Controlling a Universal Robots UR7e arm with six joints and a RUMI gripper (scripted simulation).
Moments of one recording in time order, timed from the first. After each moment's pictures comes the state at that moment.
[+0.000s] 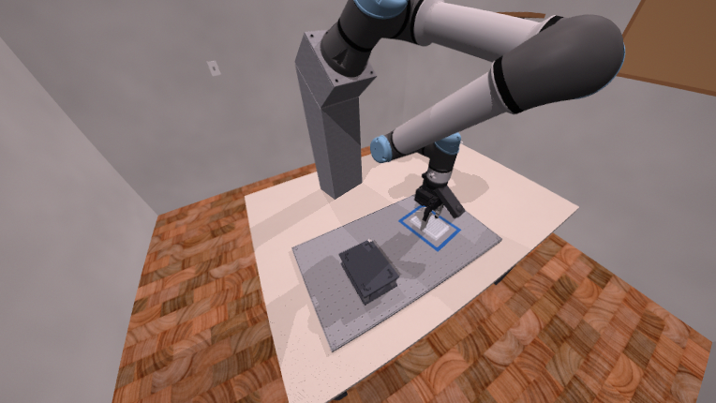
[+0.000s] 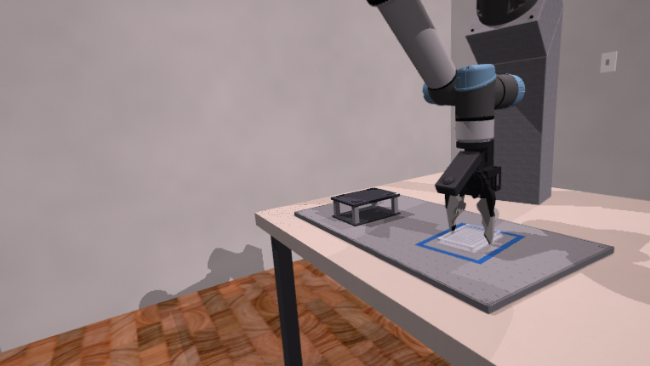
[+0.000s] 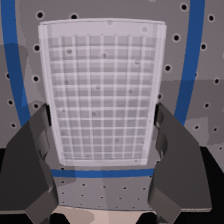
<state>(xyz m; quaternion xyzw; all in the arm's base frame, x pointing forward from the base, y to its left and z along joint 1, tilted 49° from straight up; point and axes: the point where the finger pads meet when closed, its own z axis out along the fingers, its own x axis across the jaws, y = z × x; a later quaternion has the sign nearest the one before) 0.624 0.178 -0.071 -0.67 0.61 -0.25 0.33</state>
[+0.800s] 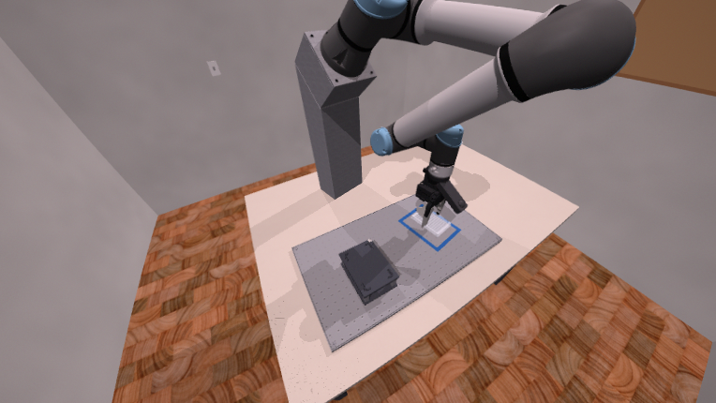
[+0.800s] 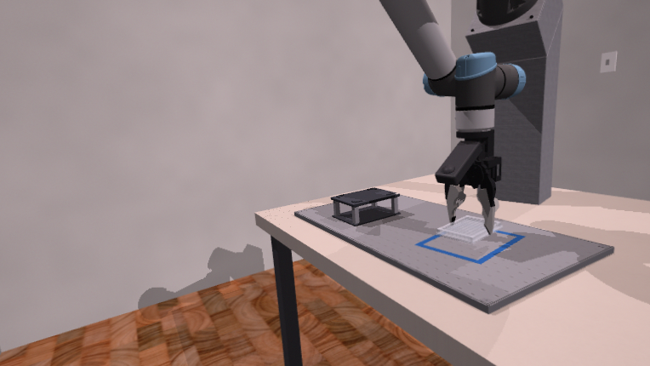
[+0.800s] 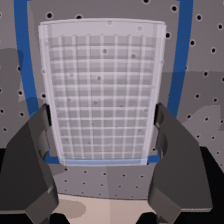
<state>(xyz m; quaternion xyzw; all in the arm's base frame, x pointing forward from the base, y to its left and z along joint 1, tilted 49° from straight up) 0.609 0.176 -0.056 -0.67 0.61 -0.25 0.33</state>
